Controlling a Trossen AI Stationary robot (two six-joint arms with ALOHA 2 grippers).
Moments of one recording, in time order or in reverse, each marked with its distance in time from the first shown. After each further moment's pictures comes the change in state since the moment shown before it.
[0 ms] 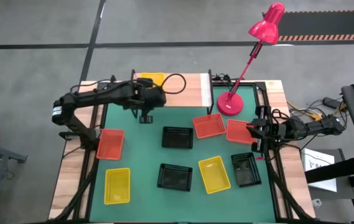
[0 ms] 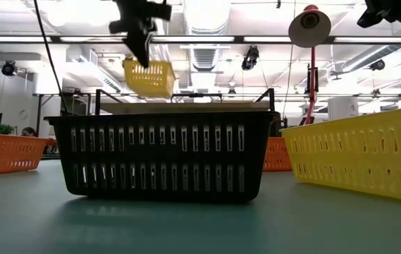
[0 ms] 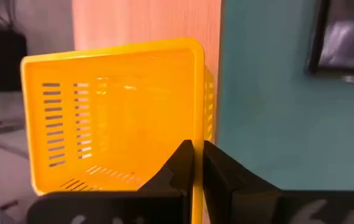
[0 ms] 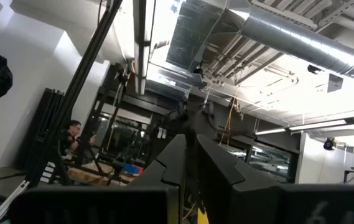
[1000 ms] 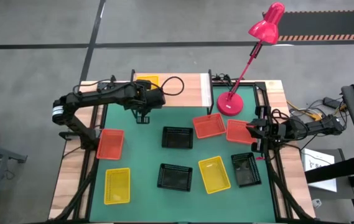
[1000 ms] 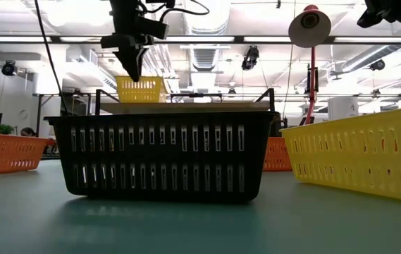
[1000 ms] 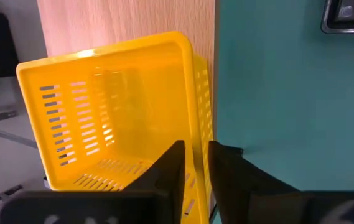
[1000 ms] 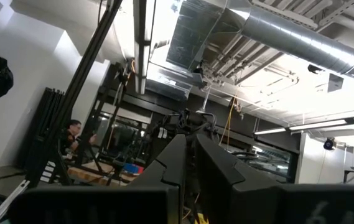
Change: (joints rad) left arm 0.036 0.000 -0.088 -0.002 0.003 0.028; right arm 0.000 0.000 0.000 -0.002 0.000 0.000
